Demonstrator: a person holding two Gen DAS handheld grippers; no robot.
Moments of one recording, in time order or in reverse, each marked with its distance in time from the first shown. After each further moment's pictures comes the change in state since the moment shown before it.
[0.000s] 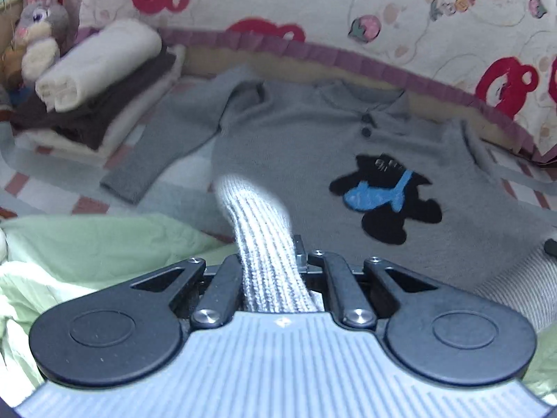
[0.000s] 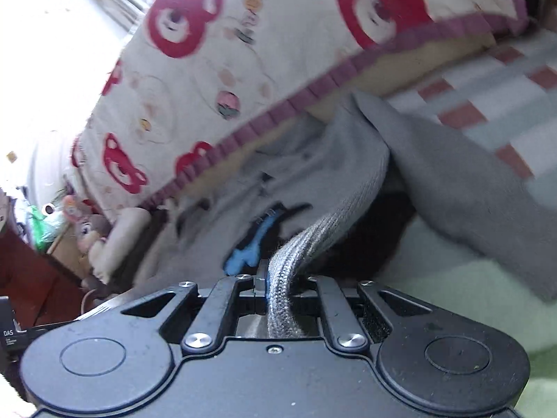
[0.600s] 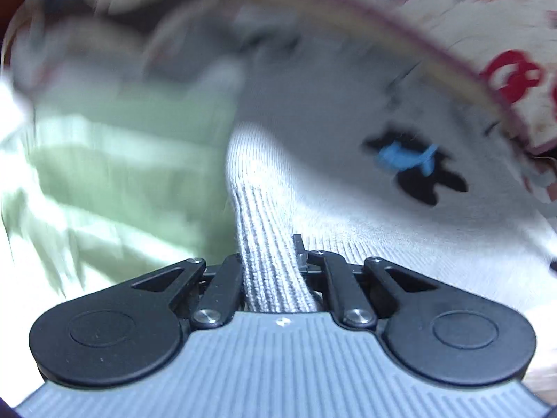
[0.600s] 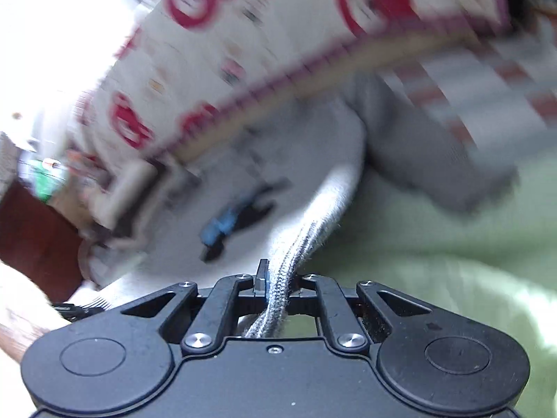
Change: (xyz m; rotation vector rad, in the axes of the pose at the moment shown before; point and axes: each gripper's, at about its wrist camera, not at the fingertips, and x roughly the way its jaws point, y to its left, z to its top) left arm -0.031 0.066 -0.086 -0.227 0.271 -0.044; right arm -0.080 -0.007 -0.058 -0.041 0.156 -0.093
